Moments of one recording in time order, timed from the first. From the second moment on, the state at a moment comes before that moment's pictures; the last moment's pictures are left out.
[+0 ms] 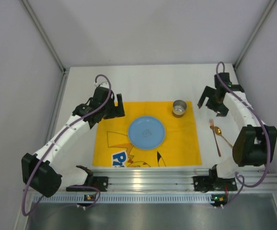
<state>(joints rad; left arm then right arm) -0.47 1.25 1.12 -0.66 -0.19 -0.51 0.08 1.60 1.31 -0.86 0.11 0.47</state>
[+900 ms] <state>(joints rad) -0.47 1.25 1.00 -0.58 -0.07 -0.53 -0.20 1.55 0.94 -0.83 0.04 0.40</state>
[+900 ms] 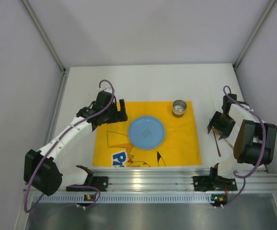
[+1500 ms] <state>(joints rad) -0.47 1.32 0.99 -0.57 -0.09 -0.53 -0.20 1.68 0.98 -0.82 0.06 0.39</state>
